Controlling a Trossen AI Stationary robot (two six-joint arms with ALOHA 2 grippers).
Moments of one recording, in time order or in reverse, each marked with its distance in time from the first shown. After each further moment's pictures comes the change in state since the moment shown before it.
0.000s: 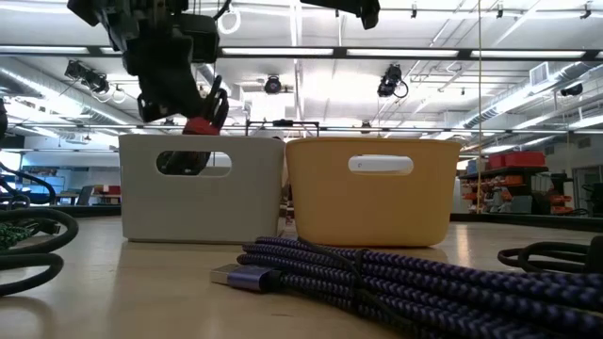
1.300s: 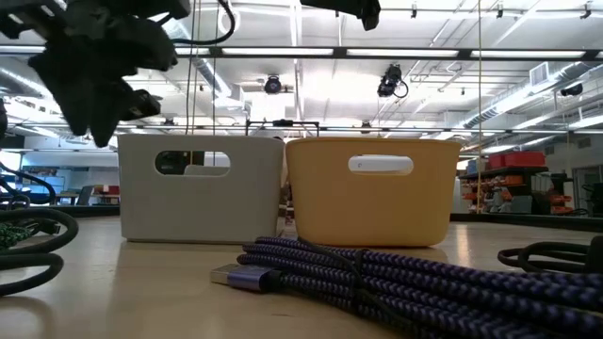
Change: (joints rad) left arm -0.008 0.000 0.060 -0.543 0.134 0.589; right arm 0.000 0.000 0.000 -0.012 0.000 -0.002
